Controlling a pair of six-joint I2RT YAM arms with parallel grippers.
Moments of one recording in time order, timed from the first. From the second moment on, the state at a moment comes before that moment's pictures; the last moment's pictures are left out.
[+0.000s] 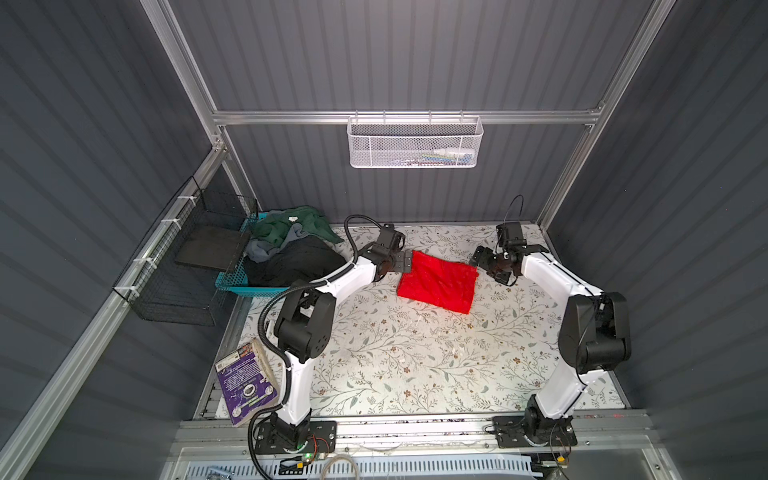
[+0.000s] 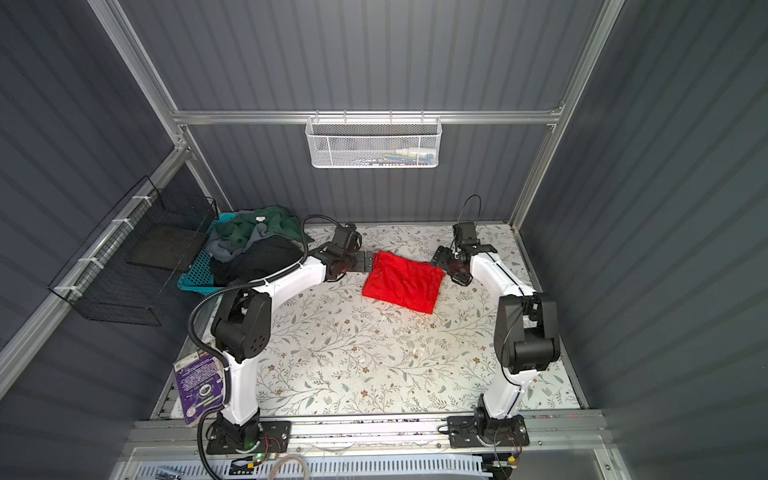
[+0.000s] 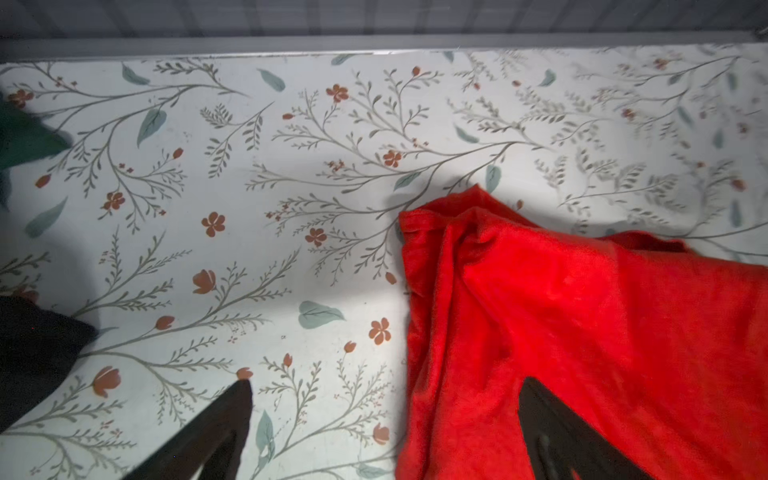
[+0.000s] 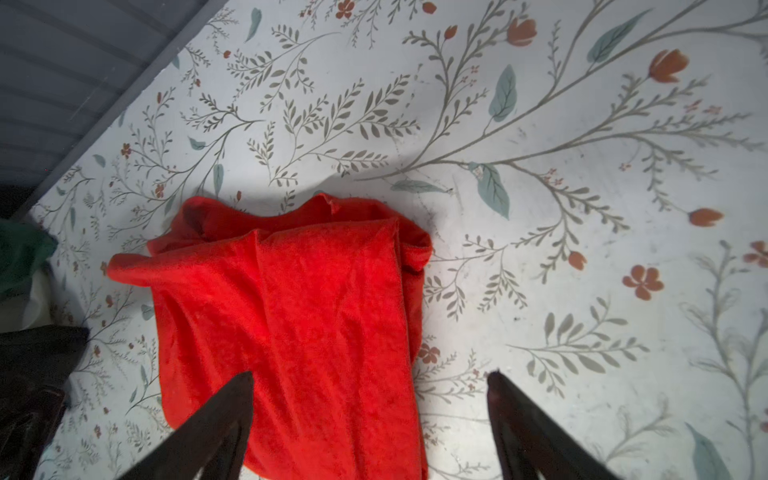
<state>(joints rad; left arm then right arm) -0.57 2.03 1.60 -0.34 -0.12 -0.34 0.11 1.75 1.32 -0.55 -0.13 0.59</state>
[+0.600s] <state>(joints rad) -0.57 2.11 1.53 -0.25 0.12 -0.43 0.11 1.88 1.18 -0.43 -0.23 0.70</state>
